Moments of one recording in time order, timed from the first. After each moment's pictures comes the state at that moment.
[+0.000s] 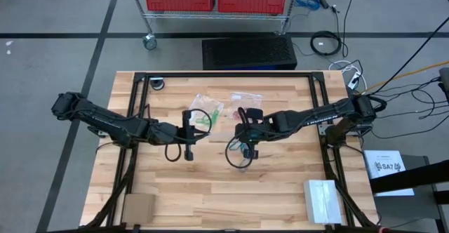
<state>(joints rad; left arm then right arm) -0.25 1.13 0.67 0.09 -0.40 0.24 0.16 1.65 1.39 -0.82 0.29 0.18</state>
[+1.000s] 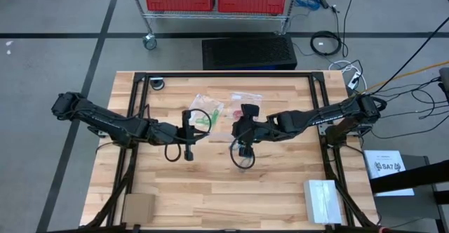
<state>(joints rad) -0.25 1.13 0.67 0.09 -0.41 0.24 0.19 1.60 1.39 -0.61 0.42 0.05</state>
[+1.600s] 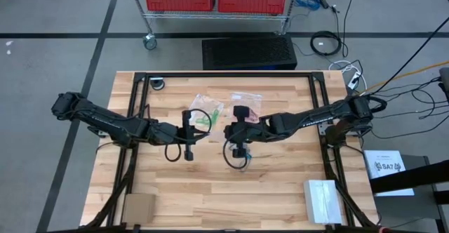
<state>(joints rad) -0.25 1.13 0.67 0.09 -0.41 0.24 0.17 1.68 1.39 -0.46 0.39 -0.07</state>
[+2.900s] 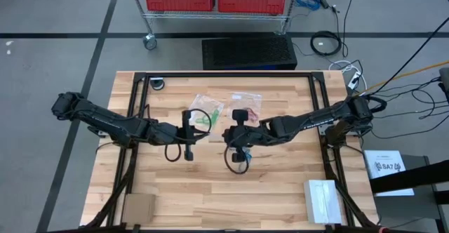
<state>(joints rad) -0.25 1.13 0.67 0.09 -0.41 0.24 0.19 1.69 1.41 -0.45 0.39 -0.05</state>
